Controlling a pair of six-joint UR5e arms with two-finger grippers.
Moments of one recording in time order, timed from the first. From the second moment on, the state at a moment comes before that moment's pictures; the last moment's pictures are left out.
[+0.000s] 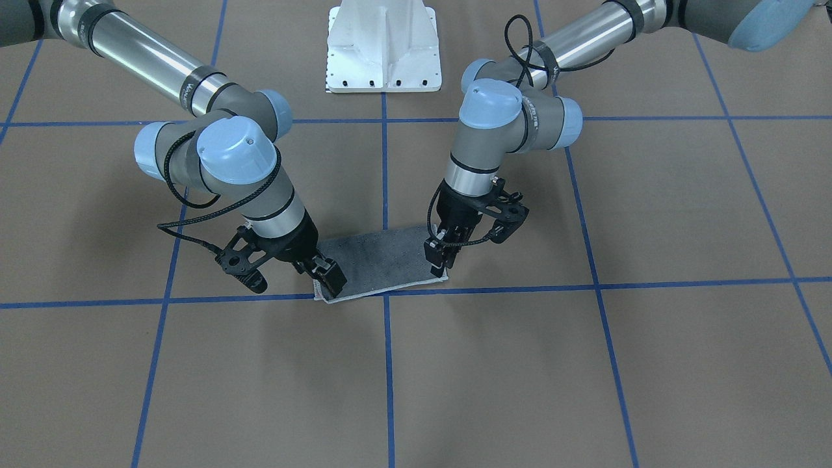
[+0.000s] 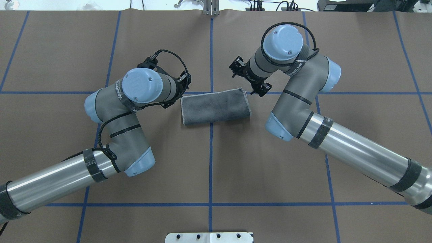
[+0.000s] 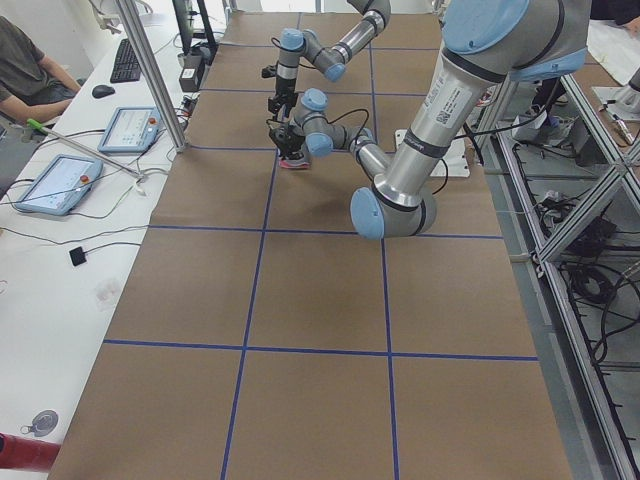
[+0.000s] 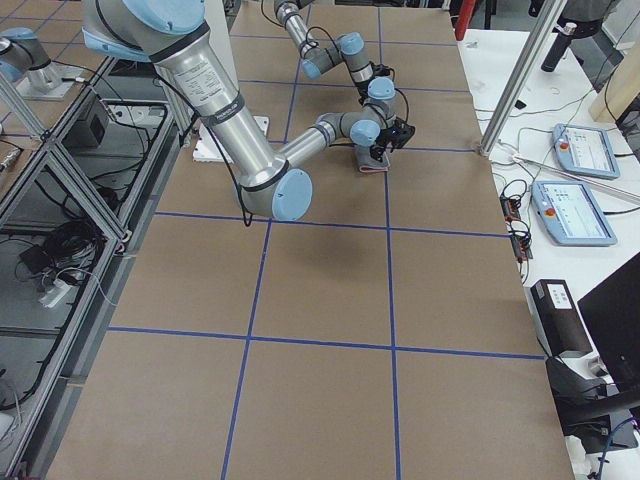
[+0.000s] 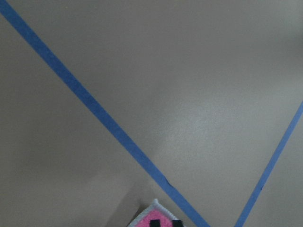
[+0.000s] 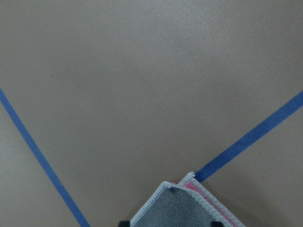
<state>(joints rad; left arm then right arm) -0.59 -2.27 -1.42 -2.08 -1.61 -2.04 0.72 -0.85 1.36 -1.15 1.94 1.85</state>
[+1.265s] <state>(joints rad) -0.69 -2.30 -1.44 -2.07 -1.78 -2.04 0.63 -0.95 1.42 -1.13 1.95 1.86</state>
